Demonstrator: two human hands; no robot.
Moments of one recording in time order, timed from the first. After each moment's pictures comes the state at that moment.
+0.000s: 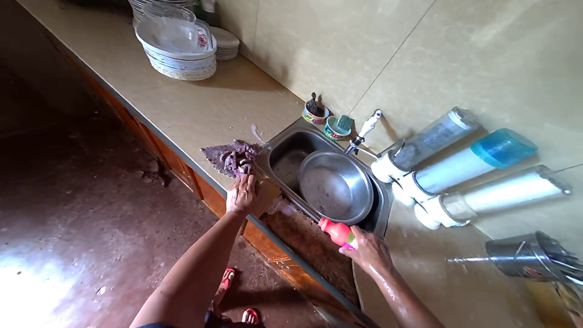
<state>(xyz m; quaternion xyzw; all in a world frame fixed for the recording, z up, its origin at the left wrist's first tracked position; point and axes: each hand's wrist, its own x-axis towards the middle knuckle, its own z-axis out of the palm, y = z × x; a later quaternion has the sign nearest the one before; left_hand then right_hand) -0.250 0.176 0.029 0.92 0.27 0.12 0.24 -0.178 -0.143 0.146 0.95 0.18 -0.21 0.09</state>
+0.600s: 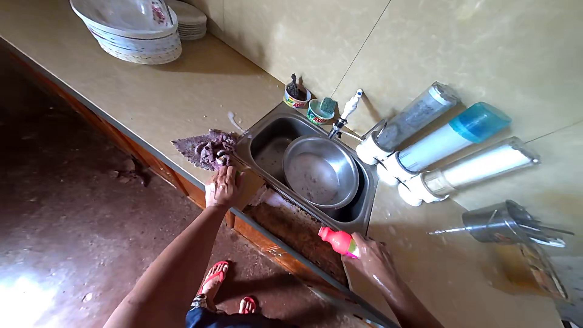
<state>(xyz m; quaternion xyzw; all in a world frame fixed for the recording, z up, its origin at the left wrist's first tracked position) -0.249 0.175 0.023 0.92 0.27 0.15 0.23 -0.205 -0.199 0.143 0.95 0.17 -0.22 0.10</state>
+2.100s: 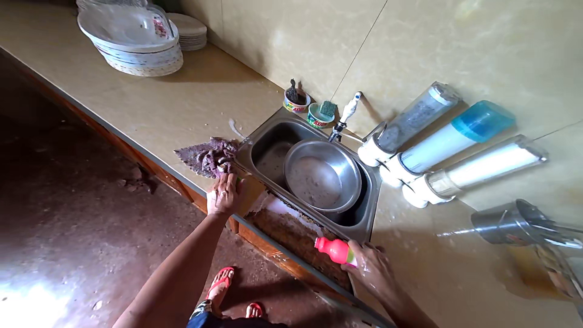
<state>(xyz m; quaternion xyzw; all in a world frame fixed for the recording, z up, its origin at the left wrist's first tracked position) -0.251 0.175 0.023 0.92 0.25 0.19 0.22 -0.214 -0.198 0.135 0.95 0.24 -0.19 0.07</state>
